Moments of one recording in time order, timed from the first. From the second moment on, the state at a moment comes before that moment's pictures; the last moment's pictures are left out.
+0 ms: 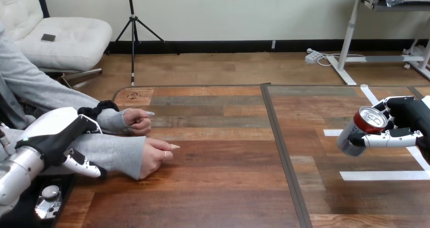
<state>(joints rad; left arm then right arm) -0.51 0.76 -0.30 1.04 0.52 -0.58 -0.02 -0.47 -0.66 -0.06 1.07 -0.04 -0.50 0.24</state>
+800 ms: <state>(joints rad) -0.45 0.77 -0.24 0.92 0.49 -0.58 -0.05 -0.47 -0.65 -0.06 1.07 -0.04 -0.50 0.25</state>
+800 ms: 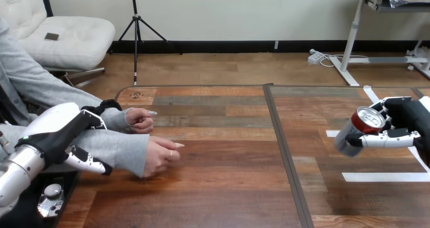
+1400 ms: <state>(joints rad) -0.44 0.77 -0.23 0.87 0.48 -0.58 -0.08 -0.47 -0.62 -0.06 1.06 -0.04 -0.50 0.25</state>
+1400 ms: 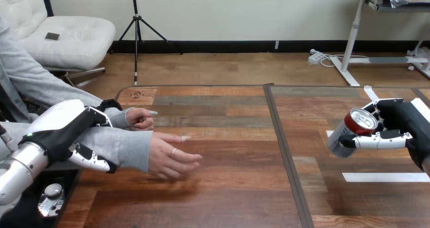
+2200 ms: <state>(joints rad) -0.43 0.76 -0.23 0.81 0.48 -0.55 -0.08 -0.46 -0.62 -0.06 1.03 -0.06 -0.50 0.20</state>
